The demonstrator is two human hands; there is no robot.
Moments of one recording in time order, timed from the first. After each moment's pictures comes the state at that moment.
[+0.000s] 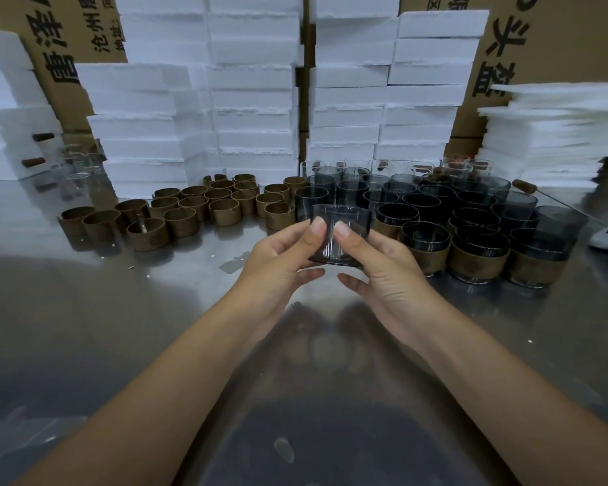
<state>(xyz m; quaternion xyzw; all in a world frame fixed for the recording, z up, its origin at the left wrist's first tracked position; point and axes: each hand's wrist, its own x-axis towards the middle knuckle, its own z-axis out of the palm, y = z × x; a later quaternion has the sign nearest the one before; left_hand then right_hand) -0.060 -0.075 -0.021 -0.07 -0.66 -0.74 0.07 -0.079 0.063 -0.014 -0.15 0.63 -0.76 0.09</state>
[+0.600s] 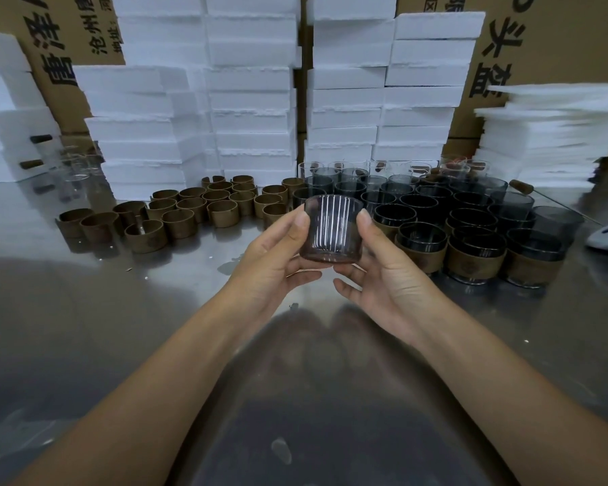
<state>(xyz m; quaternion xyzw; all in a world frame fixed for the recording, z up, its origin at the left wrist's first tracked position) -0.064 -0.083 -0.020 -0.11 -0.66 -0.74 0.05 -0.086 0.069 -0.014 -0.11 0.56 -0.80 0.19</state>
